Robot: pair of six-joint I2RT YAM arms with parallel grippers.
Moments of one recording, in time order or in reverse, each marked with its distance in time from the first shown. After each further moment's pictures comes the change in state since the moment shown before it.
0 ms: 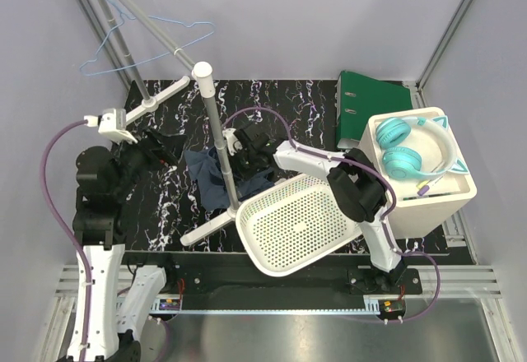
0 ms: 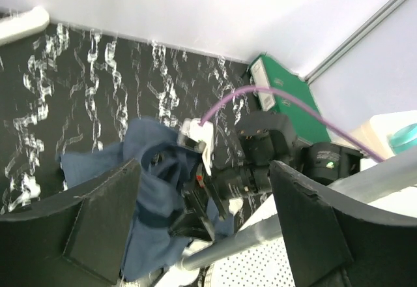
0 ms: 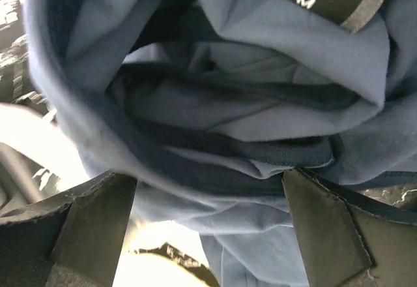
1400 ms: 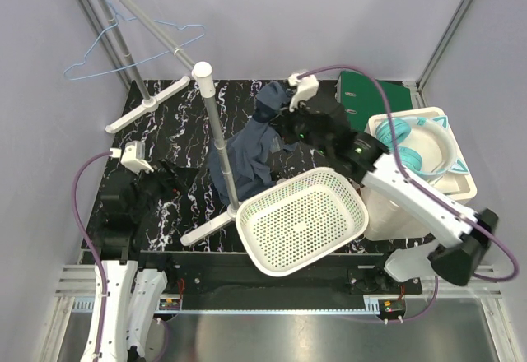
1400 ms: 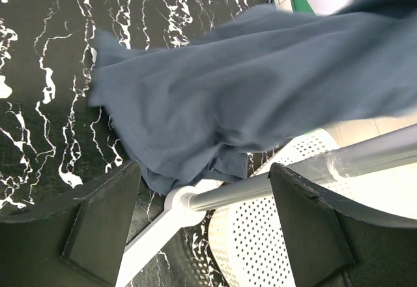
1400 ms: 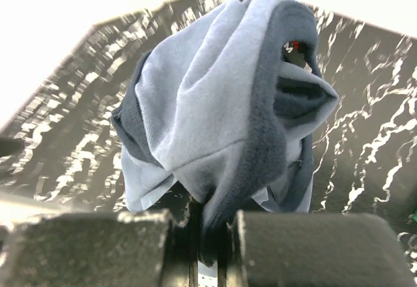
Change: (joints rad) left arm 0.000 -0.213 -0.375 -0.034 0.034 -0.065; right arm -0.018 -0.720 -0.200 0.066 0.537 0.130
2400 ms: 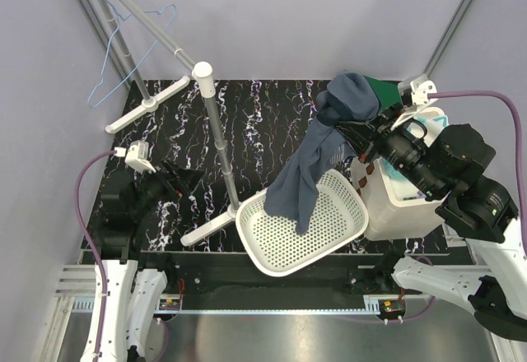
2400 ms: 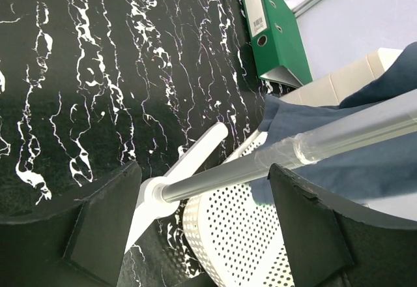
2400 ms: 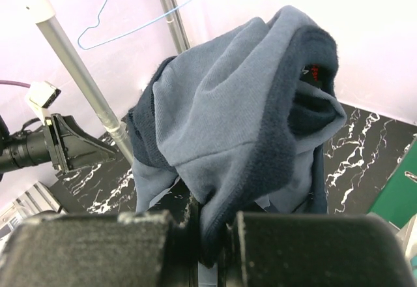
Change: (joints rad) left arm 0.000 0.005 0.000 0.009 0.116 -0.050; right arm 0.000 -0.515 0.107 -0.271 -0.025 -0.041
